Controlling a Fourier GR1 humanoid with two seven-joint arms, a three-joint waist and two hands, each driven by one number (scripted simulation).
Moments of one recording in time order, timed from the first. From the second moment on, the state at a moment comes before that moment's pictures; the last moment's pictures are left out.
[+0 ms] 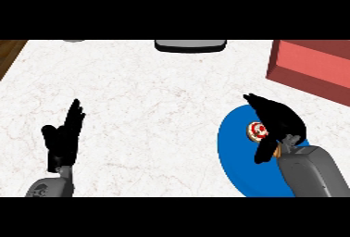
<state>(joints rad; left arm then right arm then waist) -0.09 0.15 0.06 -1.32 0.00 0.19 0.02 -0.32 -0.25 0.18 -1.56 0.85 0.61 0.53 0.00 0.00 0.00</state>
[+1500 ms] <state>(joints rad) -0.07 0.14 0.09 -1.35 -0.03 0.17 0.04 -0.06 -0.44 0.02 -1.89 0.89 0.48 0.11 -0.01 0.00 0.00</state>
